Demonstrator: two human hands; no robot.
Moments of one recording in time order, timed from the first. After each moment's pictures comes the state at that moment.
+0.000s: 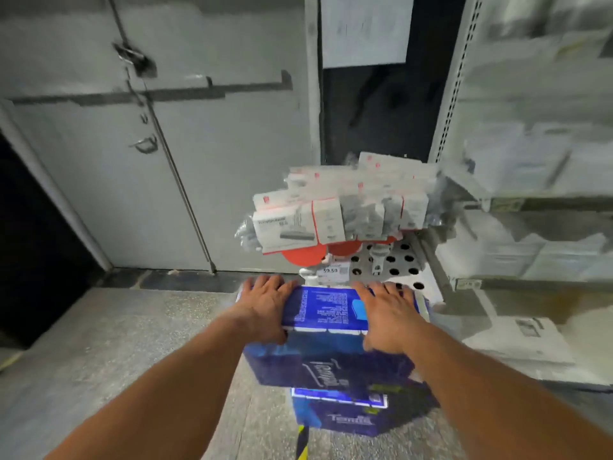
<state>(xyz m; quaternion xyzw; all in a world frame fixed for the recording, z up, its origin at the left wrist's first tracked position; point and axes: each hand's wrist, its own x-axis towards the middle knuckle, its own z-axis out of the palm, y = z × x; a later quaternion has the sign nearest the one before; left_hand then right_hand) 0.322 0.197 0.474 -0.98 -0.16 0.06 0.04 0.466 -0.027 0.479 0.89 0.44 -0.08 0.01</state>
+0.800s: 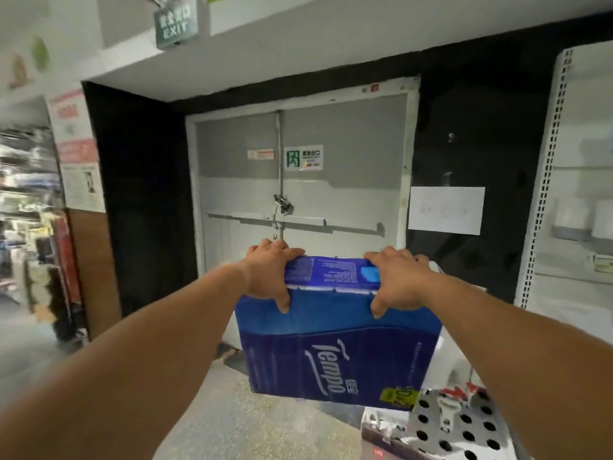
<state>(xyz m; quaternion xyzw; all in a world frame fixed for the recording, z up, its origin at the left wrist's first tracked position) 0.166 0.127 0.854 -0.94 -0.31 -0.12 0.03 0.391 -0.030 0.853 0.80 0.59 0.07 -0.06</state>
